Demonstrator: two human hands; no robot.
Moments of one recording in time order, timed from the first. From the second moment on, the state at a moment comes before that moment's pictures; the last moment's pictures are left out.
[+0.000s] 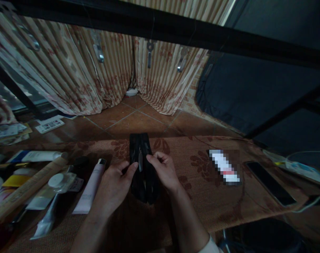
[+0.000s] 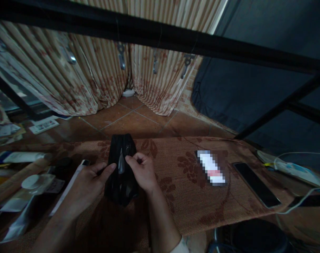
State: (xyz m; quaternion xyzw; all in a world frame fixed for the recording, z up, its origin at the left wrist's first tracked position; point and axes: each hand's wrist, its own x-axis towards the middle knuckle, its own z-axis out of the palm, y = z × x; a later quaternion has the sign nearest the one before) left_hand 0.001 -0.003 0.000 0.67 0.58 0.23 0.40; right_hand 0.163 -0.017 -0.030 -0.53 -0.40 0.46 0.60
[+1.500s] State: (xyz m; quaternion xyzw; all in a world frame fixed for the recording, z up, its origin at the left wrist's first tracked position) left_hand 0.002 -0.011 0.004 0.67 0.57 0.26 0.39; right_hand 0.163 -0.023 -0.028 -0.56 -0.37 0.45 0.59
